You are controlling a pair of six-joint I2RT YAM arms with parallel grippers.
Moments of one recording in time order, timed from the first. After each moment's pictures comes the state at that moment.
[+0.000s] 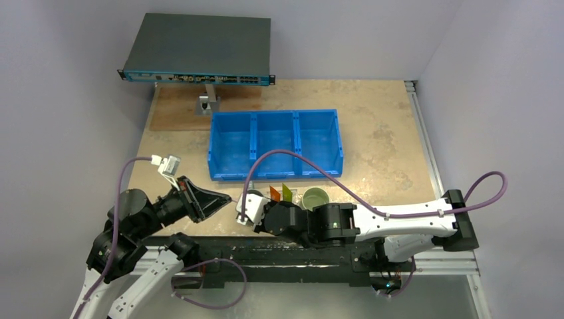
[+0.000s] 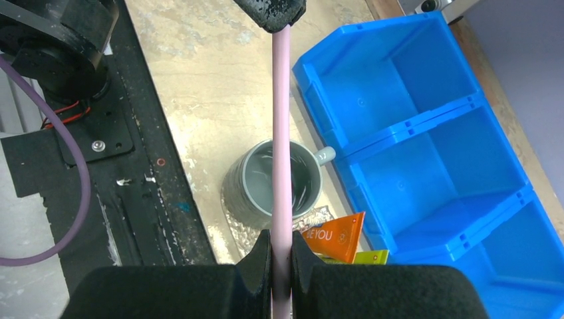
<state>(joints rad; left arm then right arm) -0.54 0.31 0.88 -0.73 0.37 -0.78 1.57 1.34 1.23 -0.48 0.56 -0.06</state>
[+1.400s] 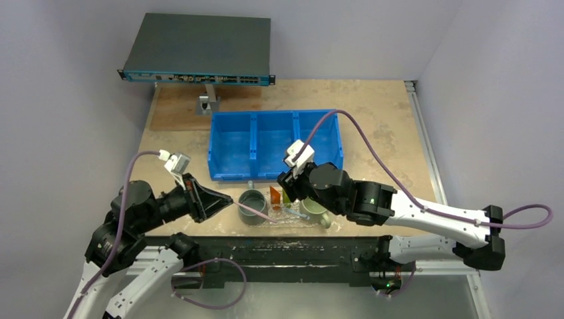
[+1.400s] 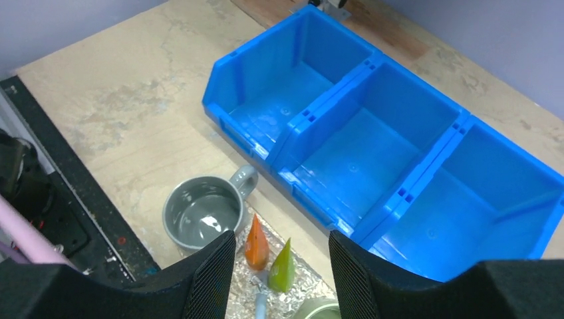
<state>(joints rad) -0.55 0.39 0.95 -0.79 0.42 -0.62 1.28 1.09 1.09 -0.38 0.48 0.10</state>
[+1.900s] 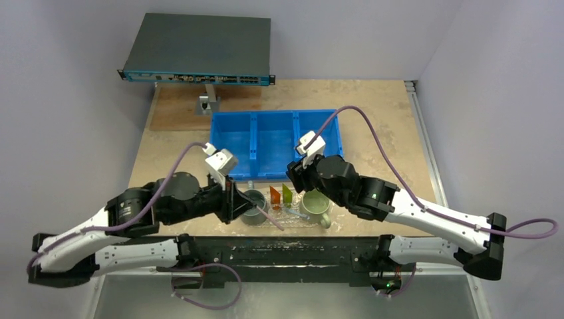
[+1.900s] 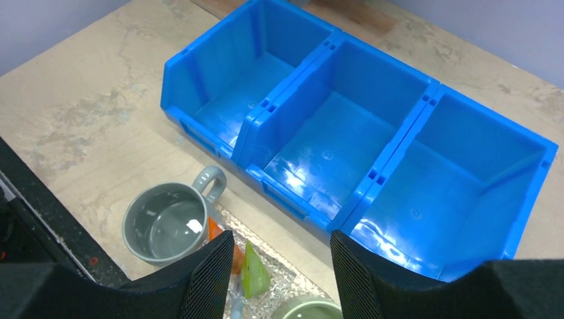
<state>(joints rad) -1.18 0.69 1.11 -0.83 -0.11 -0.59 1.14 1.05 1.01 -0.34 0.44 0.15</state>
